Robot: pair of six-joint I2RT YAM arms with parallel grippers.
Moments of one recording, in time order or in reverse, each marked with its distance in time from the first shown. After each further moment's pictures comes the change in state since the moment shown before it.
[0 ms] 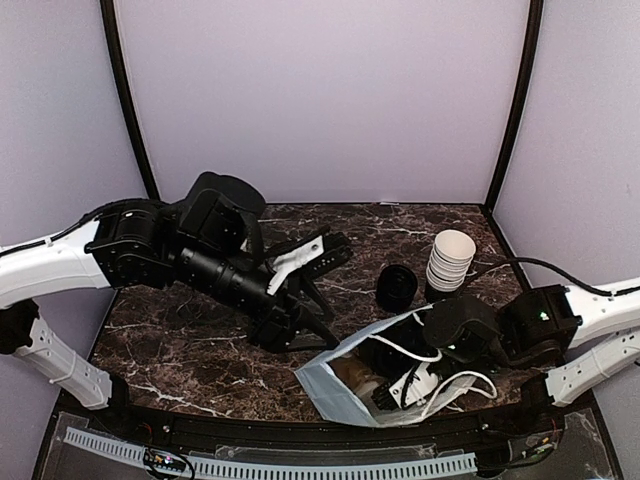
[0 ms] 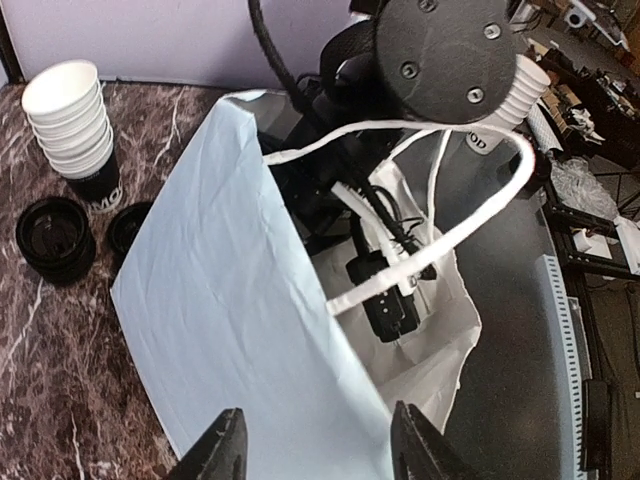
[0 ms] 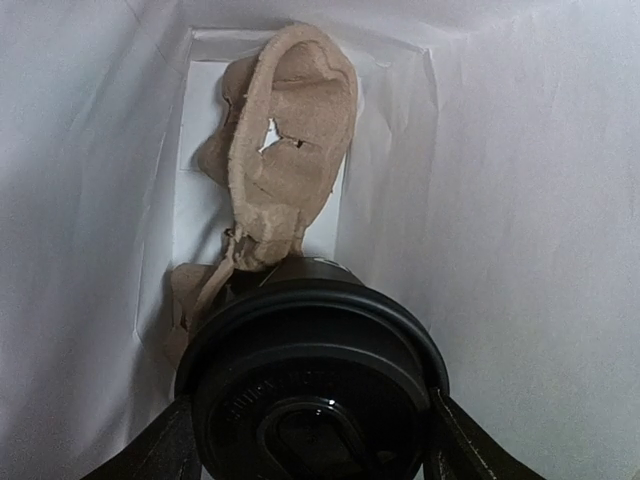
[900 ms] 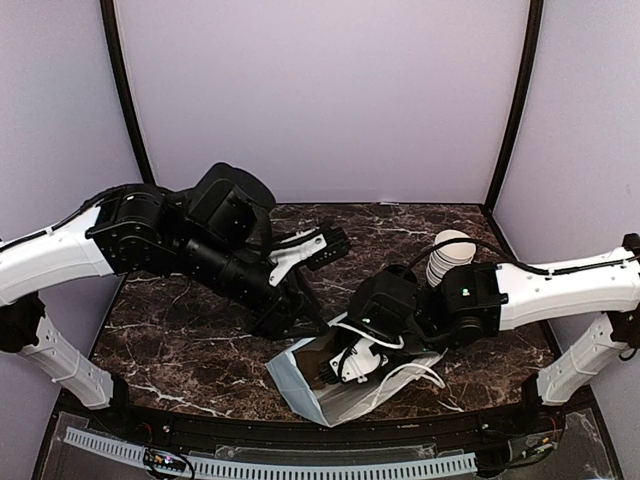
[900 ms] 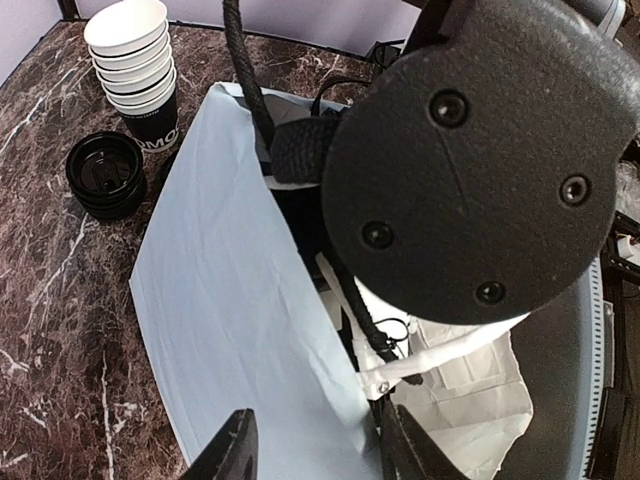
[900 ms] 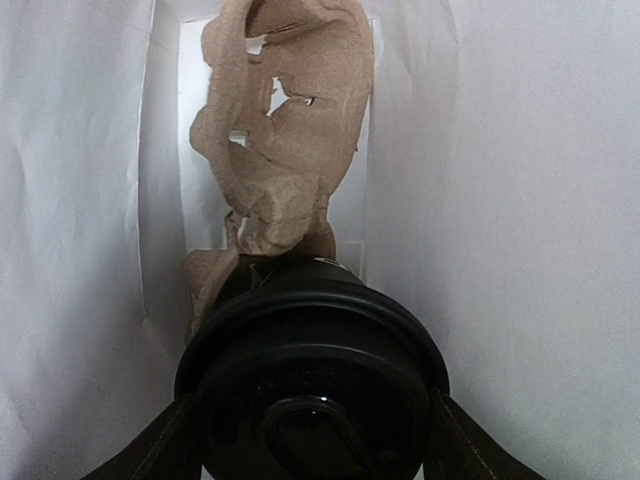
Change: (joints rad) left arm 0.003 0.029 0.104 -0.170 -0.132 -0.038; right arm -0.100 0.352 0.278 -0.057 -0.050 0.095
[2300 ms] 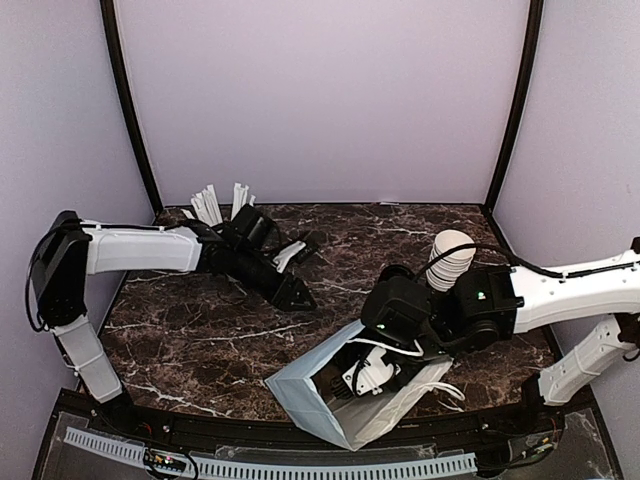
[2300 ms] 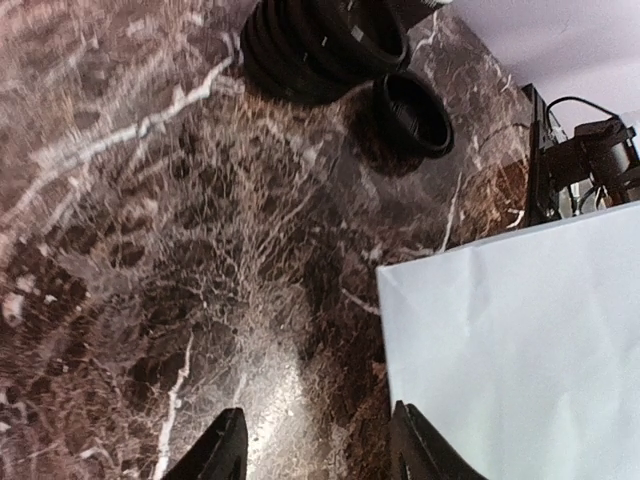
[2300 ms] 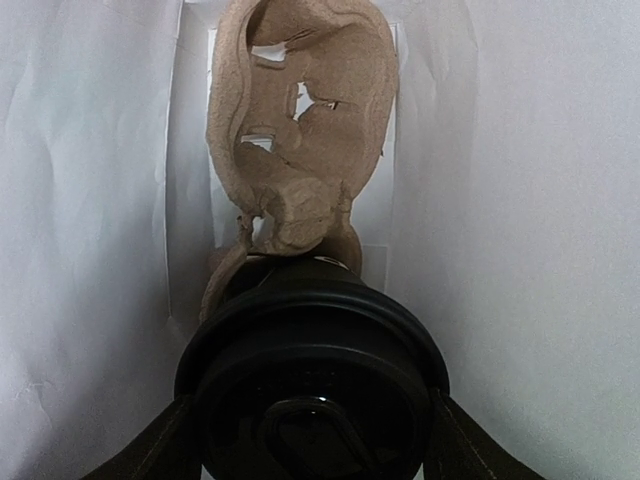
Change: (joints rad) left arm 0.520 0.335 -0.393 0.536 0.372 -0.031; right arm 0.023 -0.063 -0.046 -0.025 -0.095 -0.038
